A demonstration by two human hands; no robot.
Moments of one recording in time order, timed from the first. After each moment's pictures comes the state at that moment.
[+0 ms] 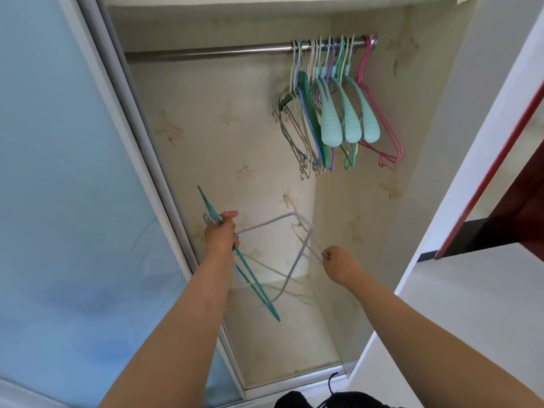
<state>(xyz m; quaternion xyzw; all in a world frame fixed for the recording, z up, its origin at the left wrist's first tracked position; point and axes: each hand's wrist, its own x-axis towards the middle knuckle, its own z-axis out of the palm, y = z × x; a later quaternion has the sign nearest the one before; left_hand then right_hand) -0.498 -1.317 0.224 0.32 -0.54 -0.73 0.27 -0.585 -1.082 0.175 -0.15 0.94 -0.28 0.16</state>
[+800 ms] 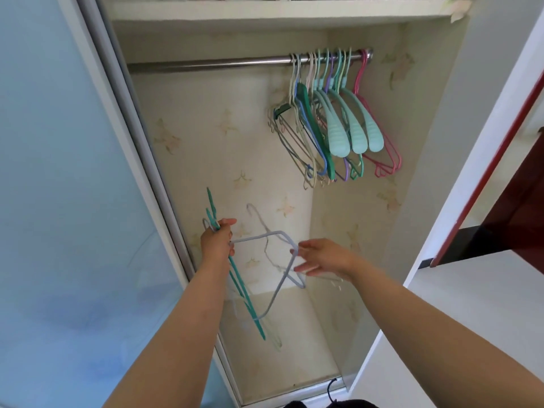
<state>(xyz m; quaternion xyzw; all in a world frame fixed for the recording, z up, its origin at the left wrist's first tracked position) -0.503 -1.329 0.230 0.34 -0.56 -0.71 0.26 -0.584 -1.104 0.231 -0.18 0.77 -0.49 0.35</state>
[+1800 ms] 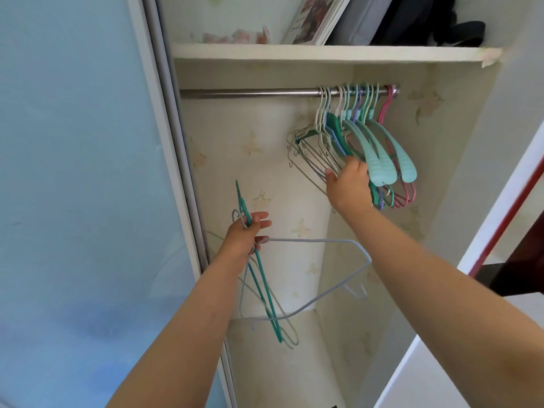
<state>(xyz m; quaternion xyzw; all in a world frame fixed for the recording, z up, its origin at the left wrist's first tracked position) -0.509 -1.336 0.279 0.18 -0.63 -0.73 0.20 -0.639 -1.167 0.368 -0.15 0.88 -0.40 -0.21</state>
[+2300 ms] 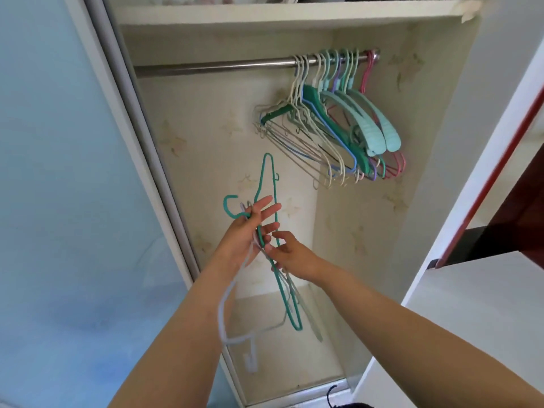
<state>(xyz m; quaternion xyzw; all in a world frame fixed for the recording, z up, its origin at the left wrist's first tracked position) -0.505 -1.303 0.262 0.06 -0.51 -0.85 0.09 -0.544 -1.163 0.244 -0.30 0.80 -0.44 0.26</state>
